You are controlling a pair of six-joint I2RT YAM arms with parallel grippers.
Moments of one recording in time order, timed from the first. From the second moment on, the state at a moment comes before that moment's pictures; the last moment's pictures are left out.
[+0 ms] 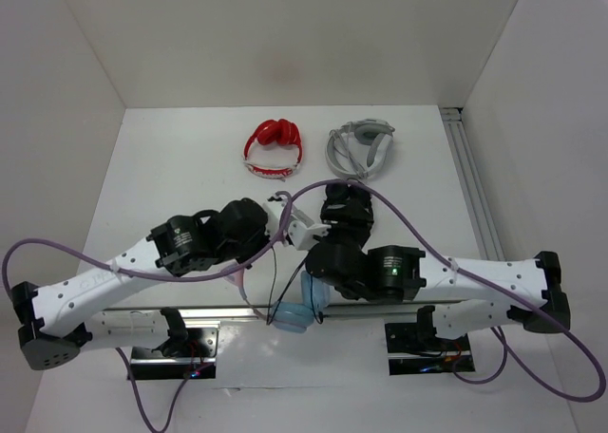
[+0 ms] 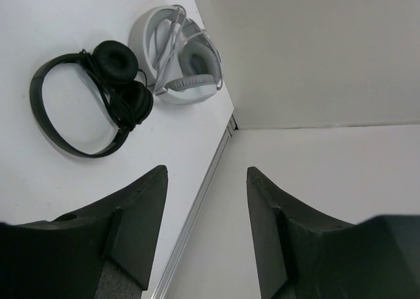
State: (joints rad) left arm -1.03 1.08 1.17 -0.94 -0.25 -0.03; right arm 1.40 1.16 1.09 -0.64 1.16 -0.49
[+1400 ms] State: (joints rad) left arm -0.64 1.50 1.31 -0.98 -0.29 -0.12; right arm 1.41 0.82 1.38 -0.60 0.59 -0.10
